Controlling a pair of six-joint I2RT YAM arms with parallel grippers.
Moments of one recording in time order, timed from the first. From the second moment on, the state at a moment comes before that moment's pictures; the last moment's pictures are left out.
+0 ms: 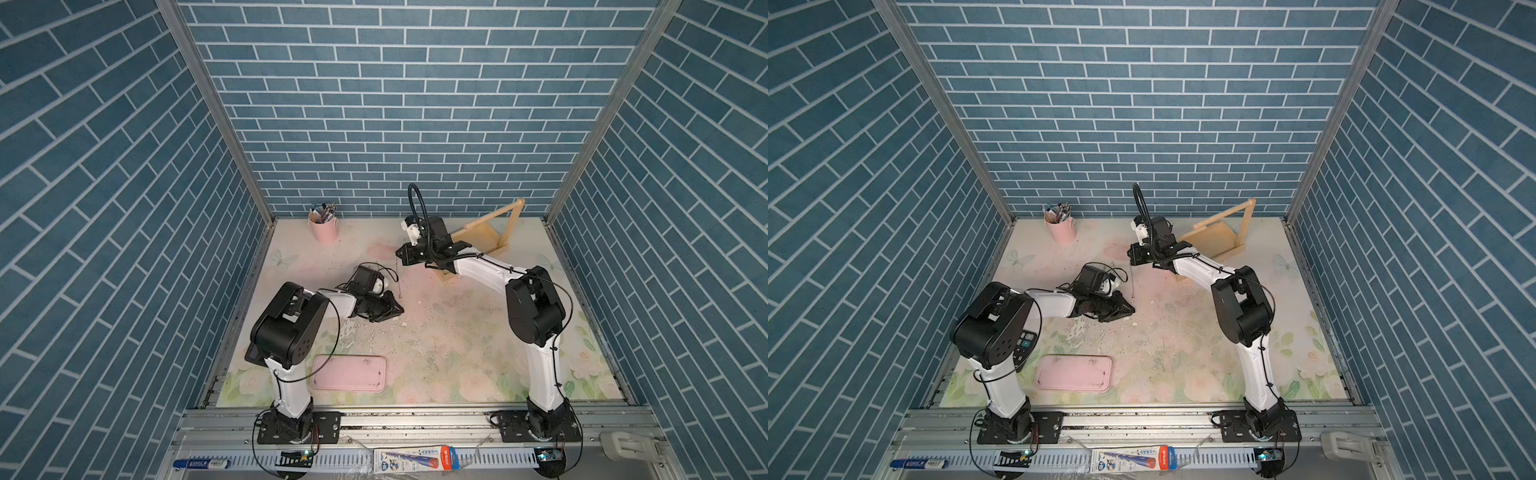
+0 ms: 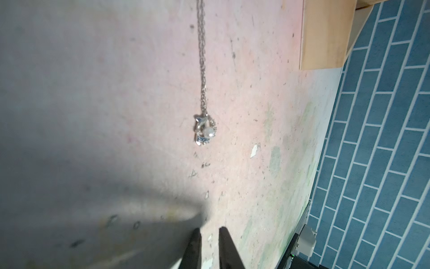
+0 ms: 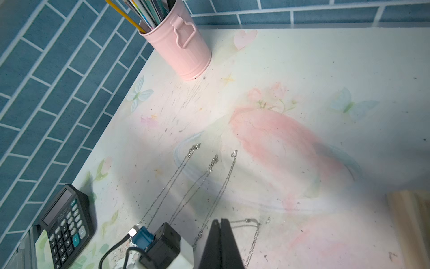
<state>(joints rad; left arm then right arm) -0.44 1.85 0.87 0.03 0.61 -0.77 0.64 2.11 1.65 -0.18 -0.36 0.31</state>
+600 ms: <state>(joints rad) -0.39 1.62 0.86 0.01 0.61 -0.79 0.64 2.21 1.75 -0.21 -0.36 0.31</state>
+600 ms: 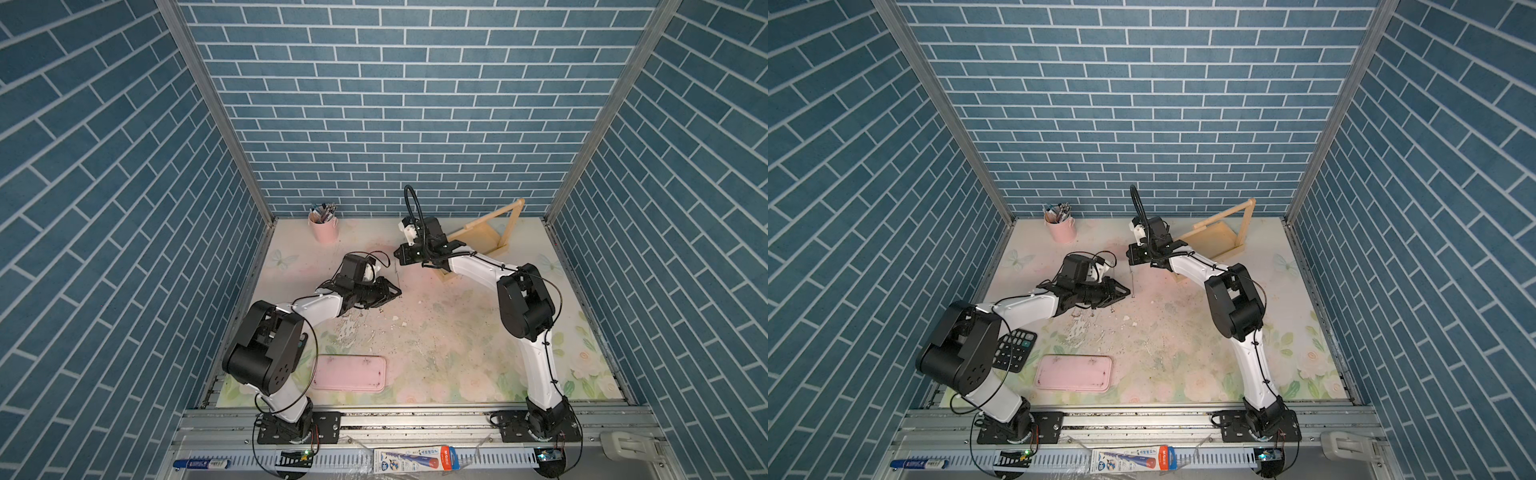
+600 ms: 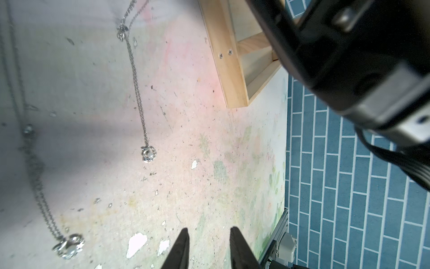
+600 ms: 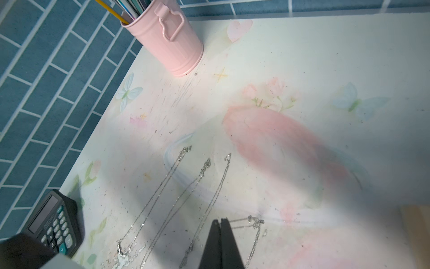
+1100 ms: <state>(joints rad) -0.34 1.51 0.85 -0.04 0.62 -0.79 0.63 2.32 1.88 -0.25 -0.34 0.31</state>
